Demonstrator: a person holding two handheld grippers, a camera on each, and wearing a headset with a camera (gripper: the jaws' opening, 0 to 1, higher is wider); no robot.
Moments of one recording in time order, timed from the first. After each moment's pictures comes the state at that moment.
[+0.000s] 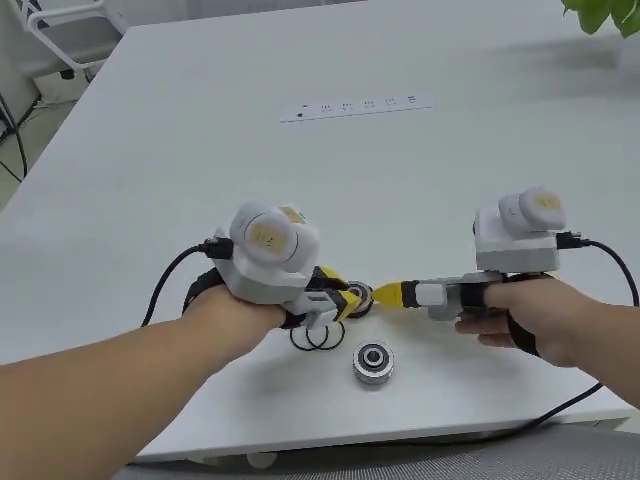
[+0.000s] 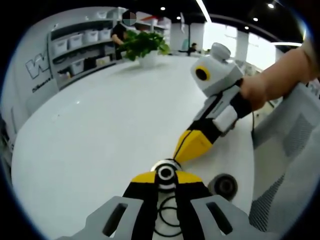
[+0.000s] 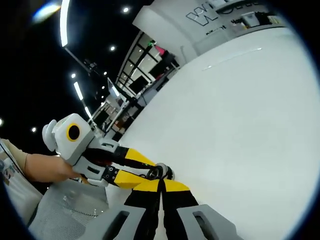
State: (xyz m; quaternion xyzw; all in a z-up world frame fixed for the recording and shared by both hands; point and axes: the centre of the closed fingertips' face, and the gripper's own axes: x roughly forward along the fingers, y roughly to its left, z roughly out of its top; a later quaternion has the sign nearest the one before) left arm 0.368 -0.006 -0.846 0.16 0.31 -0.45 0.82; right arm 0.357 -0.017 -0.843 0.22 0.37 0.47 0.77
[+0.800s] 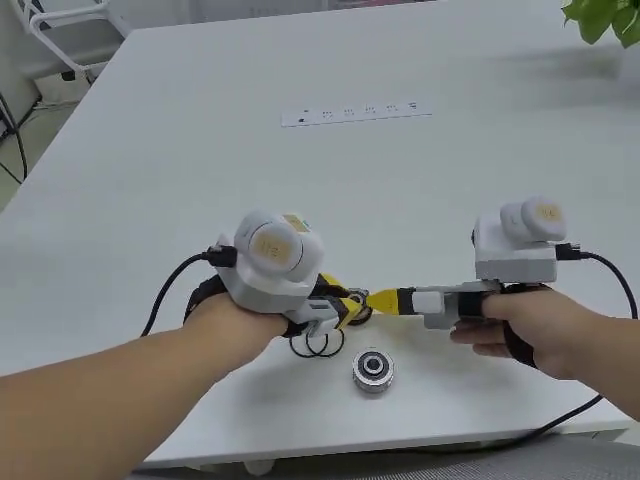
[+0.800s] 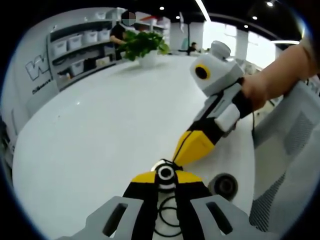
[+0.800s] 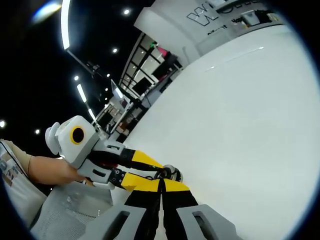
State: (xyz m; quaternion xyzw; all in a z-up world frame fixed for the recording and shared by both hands) left arm 0.366 -0.006 -0.846 0.17 0.30 -0.45 0.82; right arm 0.352 -0.009 -0.836 0.23 0.36 0.48 0.76
